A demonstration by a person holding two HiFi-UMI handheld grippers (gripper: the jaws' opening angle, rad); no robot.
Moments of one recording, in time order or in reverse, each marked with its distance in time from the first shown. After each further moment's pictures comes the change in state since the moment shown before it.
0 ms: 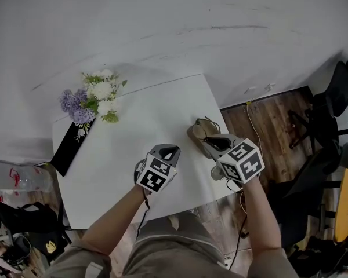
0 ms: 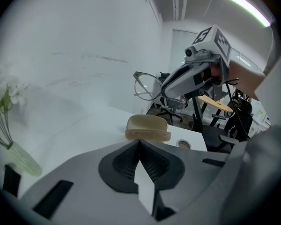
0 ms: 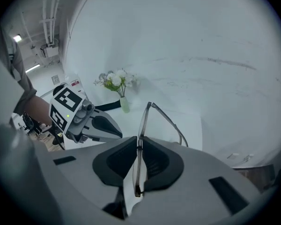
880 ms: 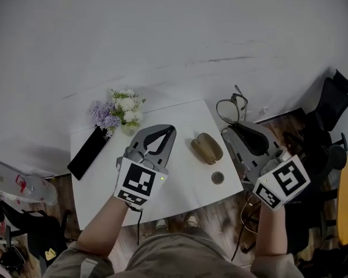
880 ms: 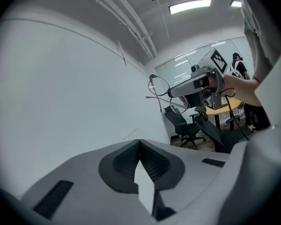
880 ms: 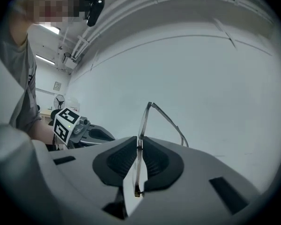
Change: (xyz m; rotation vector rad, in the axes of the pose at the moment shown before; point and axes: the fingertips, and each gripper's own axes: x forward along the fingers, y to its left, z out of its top) left arm -0.247 -0.017 0.194 0.347 -0.529 0.262; right arm -0.240 0.105 0.182 -0.236 -0.645 -0.196
